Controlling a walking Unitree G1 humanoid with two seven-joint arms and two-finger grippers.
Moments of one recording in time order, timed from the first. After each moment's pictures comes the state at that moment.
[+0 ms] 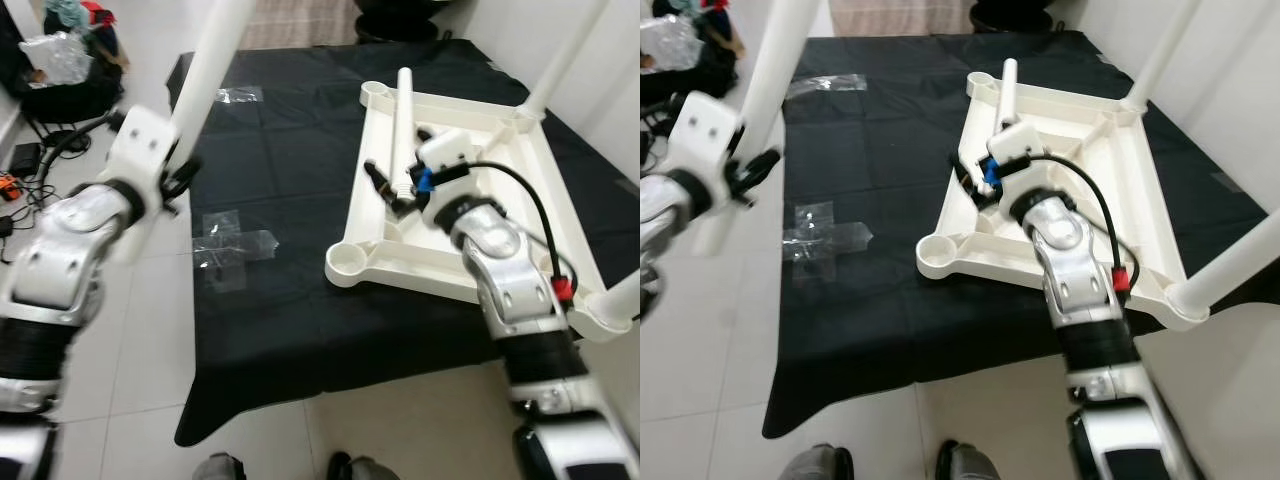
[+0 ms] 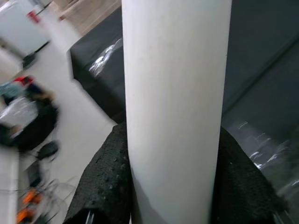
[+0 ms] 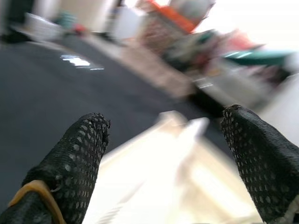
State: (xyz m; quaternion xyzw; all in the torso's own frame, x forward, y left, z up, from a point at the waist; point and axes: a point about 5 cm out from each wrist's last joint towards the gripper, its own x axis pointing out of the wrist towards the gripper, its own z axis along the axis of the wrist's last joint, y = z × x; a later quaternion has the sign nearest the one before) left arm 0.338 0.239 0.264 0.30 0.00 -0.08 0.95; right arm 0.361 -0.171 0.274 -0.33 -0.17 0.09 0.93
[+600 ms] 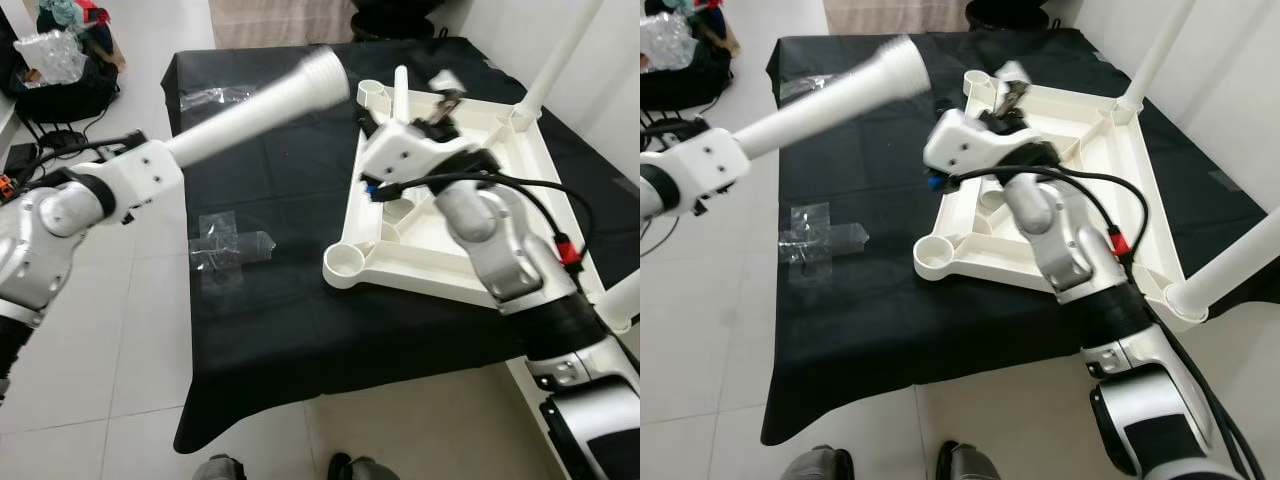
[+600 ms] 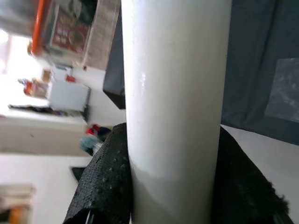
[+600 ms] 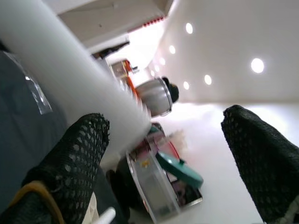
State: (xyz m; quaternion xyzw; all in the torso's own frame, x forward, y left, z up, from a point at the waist) left arm 0.341 0.225 0.274 0.59 -0.04 -0.12 0.80; right arm 0.349 -0.102 0.298 -0.55 -0.35 0.11 0.75
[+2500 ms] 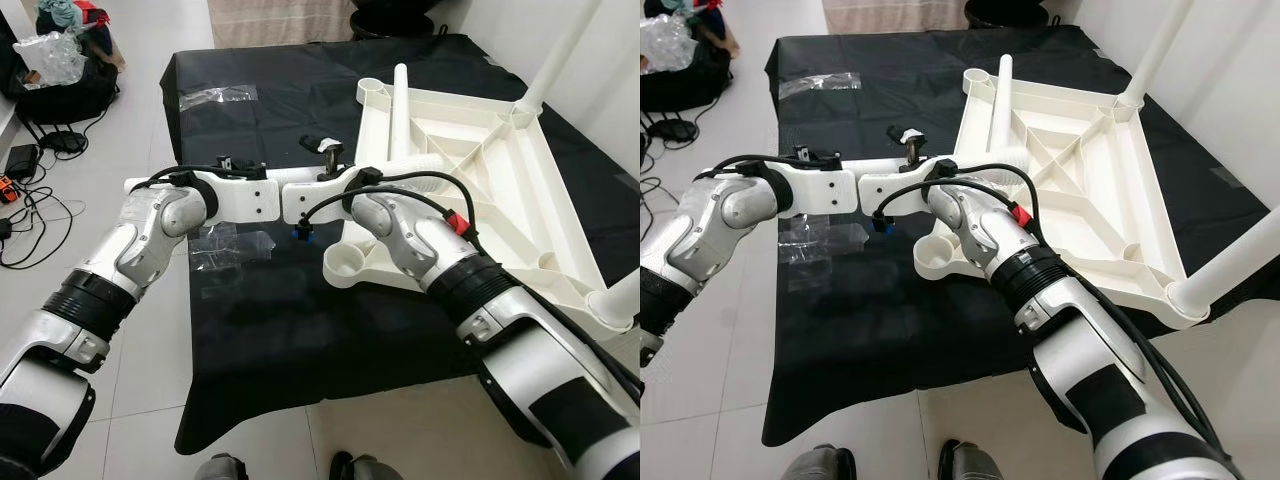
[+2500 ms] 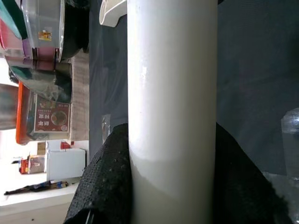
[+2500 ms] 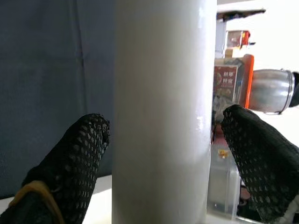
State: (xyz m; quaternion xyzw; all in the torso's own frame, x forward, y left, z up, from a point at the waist) left arm 0.368 0.138 0.248 0.64 -0.10 -0.24 0.73; right arm 0.390 -0.055 0.244 -0.69 -0.11 0.23 0.67
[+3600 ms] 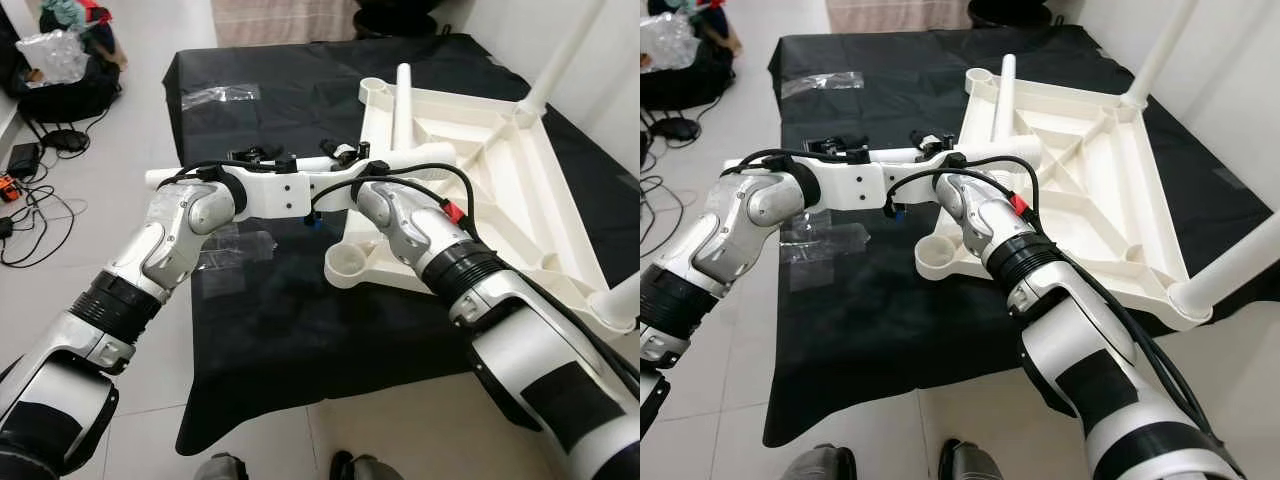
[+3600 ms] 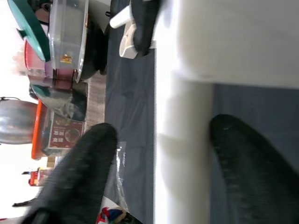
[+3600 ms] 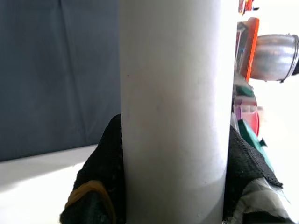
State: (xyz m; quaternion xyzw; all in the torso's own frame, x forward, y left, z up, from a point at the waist) left arm 0.360 0.106 0.266 0.62 -0.15 -0.24 0.73; right arm 0.408 -0.072 0.240 -0.70 -0.07 0.18 0.69
